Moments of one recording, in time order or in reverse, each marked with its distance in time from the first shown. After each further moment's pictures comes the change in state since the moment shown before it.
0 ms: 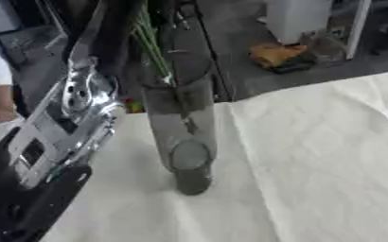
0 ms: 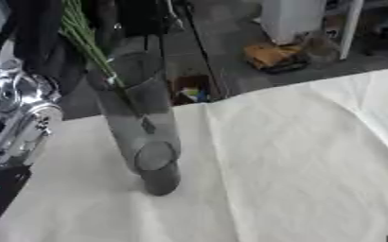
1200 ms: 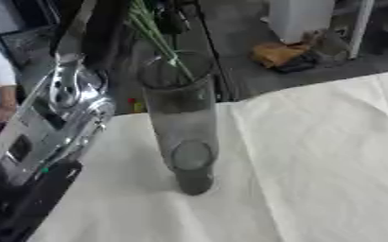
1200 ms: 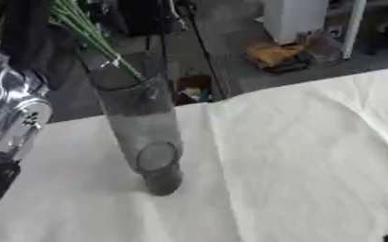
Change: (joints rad) left arm 0.001 0.047 0.012 -0.012 -0.055 0.016 -0.079; right arm 0.001 0.000 0.001 0.000 0.016 0.010 0.000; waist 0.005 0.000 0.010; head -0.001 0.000
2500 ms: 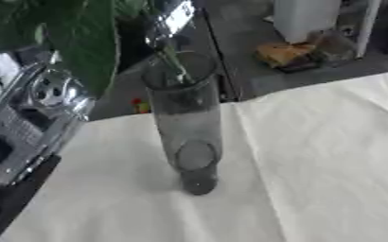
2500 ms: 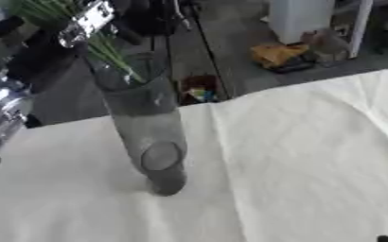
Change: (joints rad) left arm 0.022 0.079 0.012 -0.010 -0.214 0.096 -0.417; right arm 0.005 0.000 0.000 0.000 0.026 0.014 0.001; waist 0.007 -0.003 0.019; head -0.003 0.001
